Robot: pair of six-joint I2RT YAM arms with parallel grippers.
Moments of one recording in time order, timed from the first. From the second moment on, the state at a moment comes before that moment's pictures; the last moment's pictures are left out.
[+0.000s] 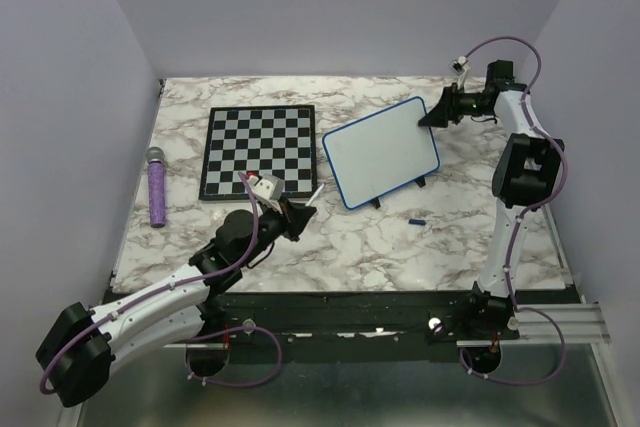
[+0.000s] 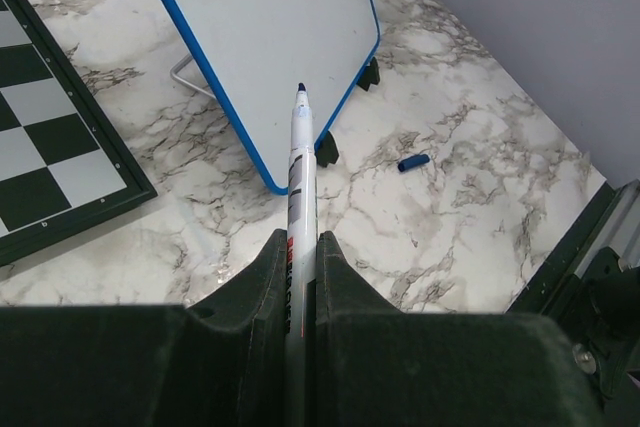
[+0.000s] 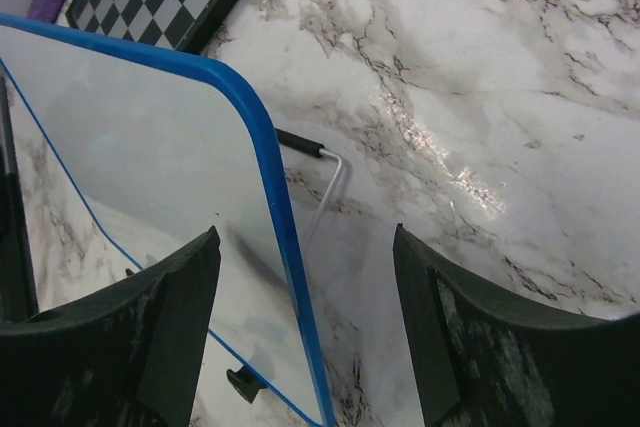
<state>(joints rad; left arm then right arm) -0.81 0.80 0.30 0.41 -0.06 -0.43 -0.16 2.32 2.02 -0.78 -1.13 -0.47</state>
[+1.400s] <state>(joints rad) -0.81 0.81 0.34 0.41 -0.04 -0.43 -0.19 2.38 2.00 -0.89 -1.48 -0.55</state>
